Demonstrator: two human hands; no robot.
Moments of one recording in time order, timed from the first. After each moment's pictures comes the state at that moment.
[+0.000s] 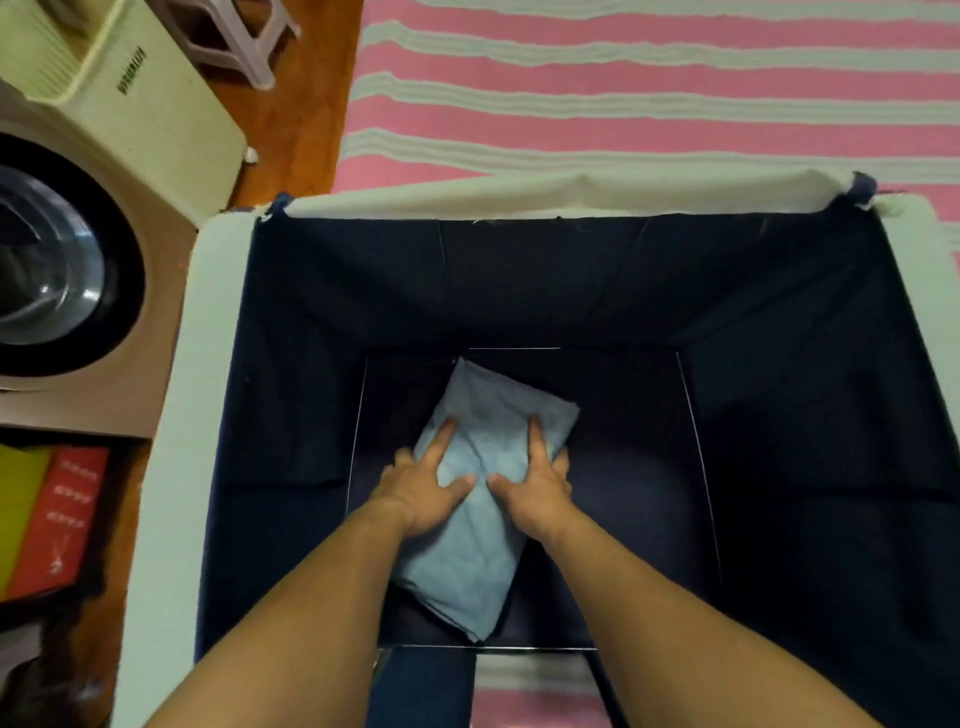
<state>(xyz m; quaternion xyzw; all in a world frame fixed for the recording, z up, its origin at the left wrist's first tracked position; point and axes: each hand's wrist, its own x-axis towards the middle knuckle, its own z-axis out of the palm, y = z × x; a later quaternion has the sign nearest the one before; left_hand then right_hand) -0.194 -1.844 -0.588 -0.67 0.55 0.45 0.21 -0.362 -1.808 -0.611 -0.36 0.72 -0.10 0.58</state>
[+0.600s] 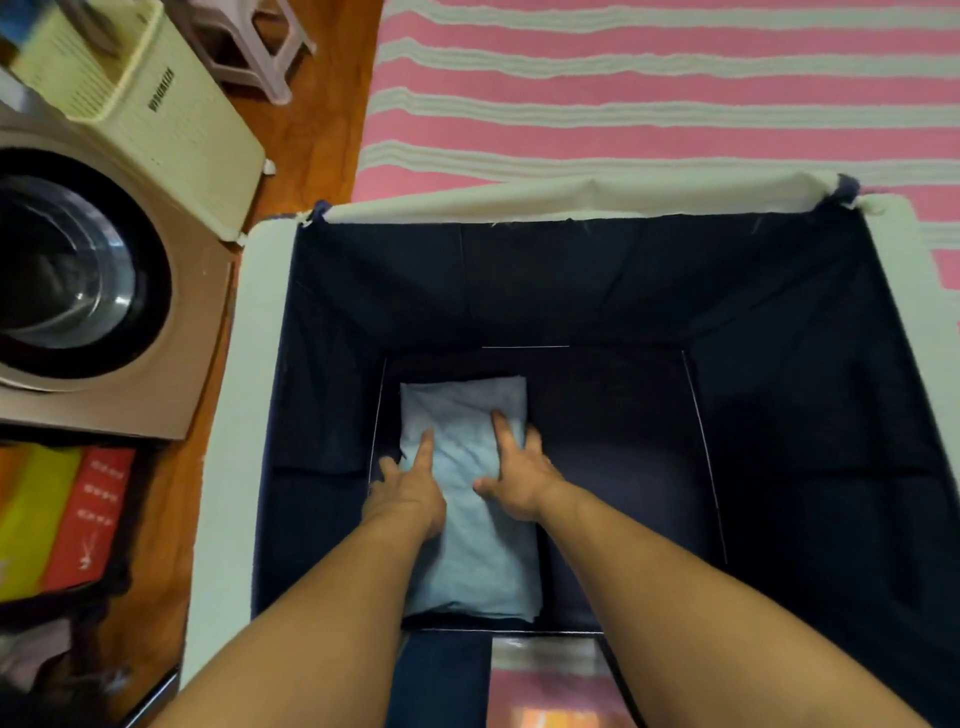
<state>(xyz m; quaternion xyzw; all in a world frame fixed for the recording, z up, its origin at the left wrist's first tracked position) -0.187 -1.822 -0.555 -0.71 0.53 0.36 0.29 -0.343 -1.826 -0.593 -0.53 0.66 0.08 0.53</state>
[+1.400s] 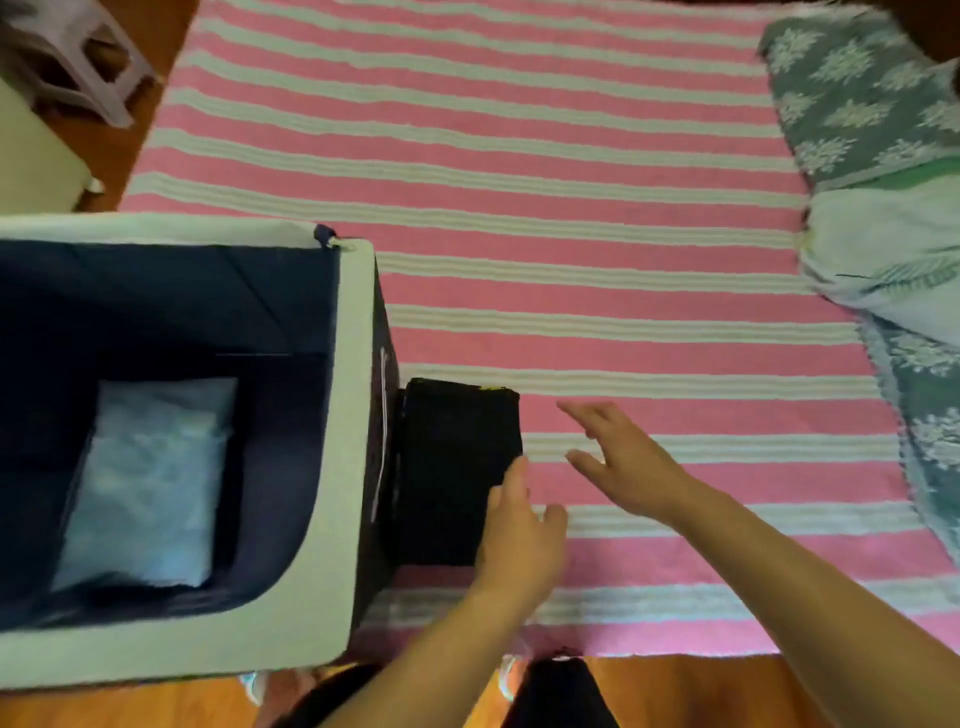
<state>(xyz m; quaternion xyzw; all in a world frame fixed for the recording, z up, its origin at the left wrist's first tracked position) -0.695 -1.654 -0.405 -0.64 0.43 0.63 -0.12 -0.876 -1.697 -0.434 -0.66 0.66 -0.02 0.36</state>
